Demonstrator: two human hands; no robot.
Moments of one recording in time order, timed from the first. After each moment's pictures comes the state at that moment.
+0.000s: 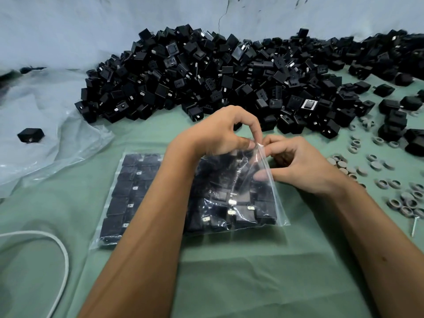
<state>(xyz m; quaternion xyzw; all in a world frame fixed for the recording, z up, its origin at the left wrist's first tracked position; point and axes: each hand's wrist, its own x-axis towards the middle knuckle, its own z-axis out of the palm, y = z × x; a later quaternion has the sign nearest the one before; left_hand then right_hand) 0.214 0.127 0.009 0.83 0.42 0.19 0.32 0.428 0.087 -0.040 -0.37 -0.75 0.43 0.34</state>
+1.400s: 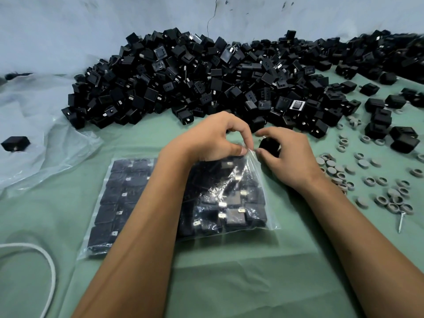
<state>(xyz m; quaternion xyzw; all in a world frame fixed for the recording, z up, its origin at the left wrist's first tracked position) 0.220 0.130 0.001 0.83 0.43 0.18 0.31 0.430 0.106 -0.061 -0.56 -0.75 0.08 0.34</state>
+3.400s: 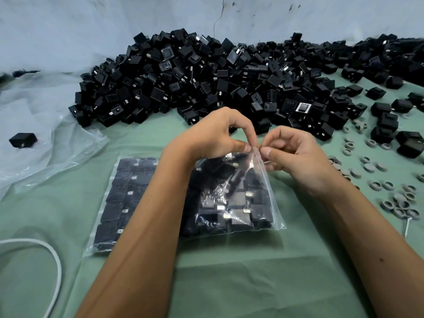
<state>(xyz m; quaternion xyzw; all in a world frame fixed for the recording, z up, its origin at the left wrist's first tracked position) 0.212 0.133 0.004 0.83 0.42 0.21 0.31 0.426 0.089 -0.047 -0.38 -0.60 0.52 0.48</state>
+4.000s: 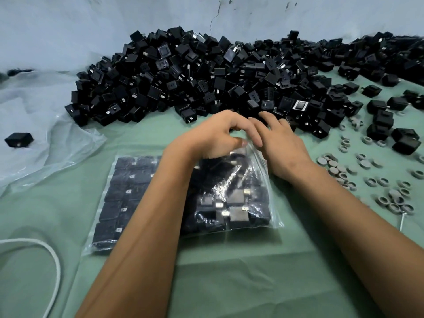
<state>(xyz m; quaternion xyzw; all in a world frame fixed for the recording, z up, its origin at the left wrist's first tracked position) 0.219 0.130 0.002 0.82 0.42 0.20 0.33 0.411 0.129 -0.054 -0.62 -0.78 -0.01 0.12</state>
